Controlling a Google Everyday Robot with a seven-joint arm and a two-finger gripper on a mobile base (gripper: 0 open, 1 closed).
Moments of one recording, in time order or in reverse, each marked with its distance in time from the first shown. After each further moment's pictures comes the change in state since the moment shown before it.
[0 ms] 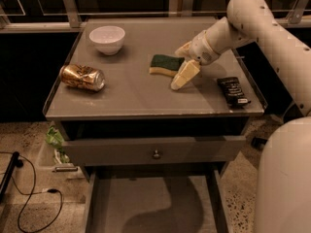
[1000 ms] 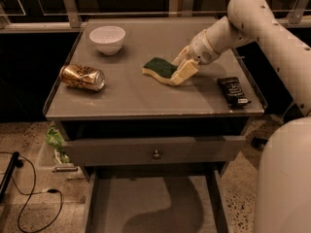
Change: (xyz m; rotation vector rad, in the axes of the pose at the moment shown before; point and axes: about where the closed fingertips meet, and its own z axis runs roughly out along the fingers) arm 0.000 0.000 0.000 0.000 0.000 0.000
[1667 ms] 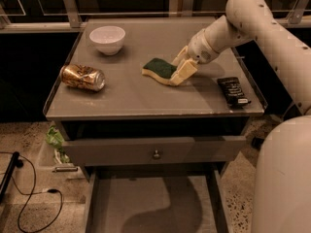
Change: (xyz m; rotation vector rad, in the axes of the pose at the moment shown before) arm -0.003 -0.001 0.000 -0.002 0.003 -0.002
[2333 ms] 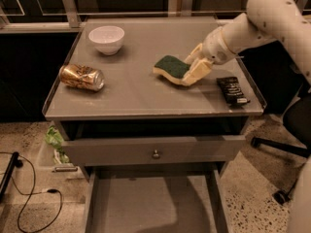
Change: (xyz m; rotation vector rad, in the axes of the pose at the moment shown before) arm 0.009 0.016 -0.042 0.070 0.000 -0.013
